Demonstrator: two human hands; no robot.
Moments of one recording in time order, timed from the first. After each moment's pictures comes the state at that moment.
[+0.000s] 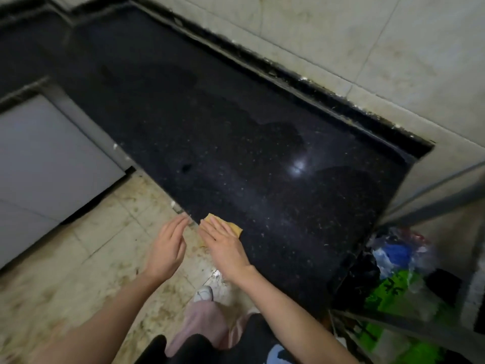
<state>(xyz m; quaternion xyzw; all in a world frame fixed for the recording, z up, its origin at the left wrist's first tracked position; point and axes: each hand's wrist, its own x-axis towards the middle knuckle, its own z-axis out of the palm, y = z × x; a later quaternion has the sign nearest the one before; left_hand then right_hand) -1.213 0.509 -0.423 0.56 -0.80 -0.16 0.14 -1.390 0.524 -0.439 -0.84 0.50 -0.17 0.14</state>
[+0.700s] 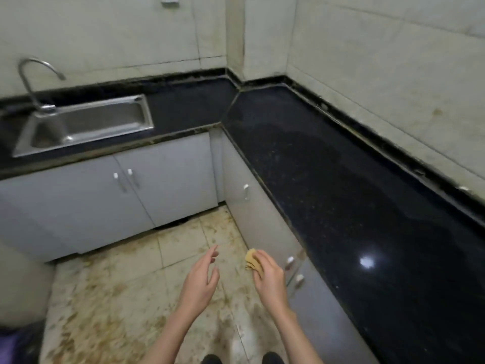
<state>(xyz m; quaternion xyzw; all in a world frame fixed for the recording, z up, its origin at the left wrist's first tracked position) -0.981 0.539 -0.385 0.72 -0.56 -0.23 0.34 -1.148 0.483 -0.393 -0.73 0.55 -0.26 0.30</state>
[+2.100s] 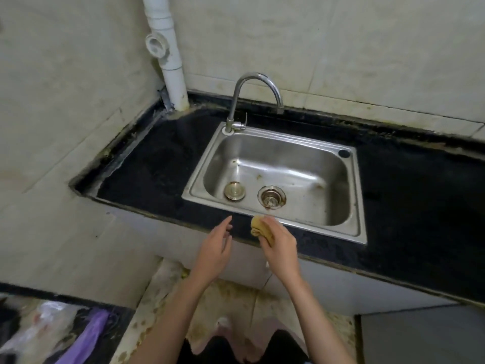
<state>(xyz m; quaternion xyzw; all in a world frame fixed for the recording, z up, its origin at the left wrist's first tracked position) -0.338 0.300 -0.375 0.85 -0.28 -0.16 0.42 -0.436 0.166 -0.351 -0.88 0.26 -0.18 0.36</state>
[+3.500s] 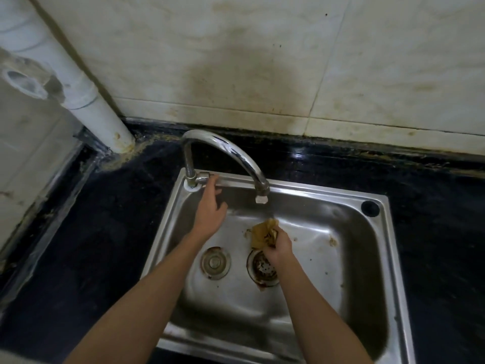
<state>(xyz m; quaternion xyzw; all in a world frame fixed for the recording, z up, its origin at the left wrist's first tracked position) -0.046 0.023 -0.407 0.84 -0.26 -0.20 0.43 -0.186 -0.079 -0.475 -0.13 0.57 -0.13 0.80</state>
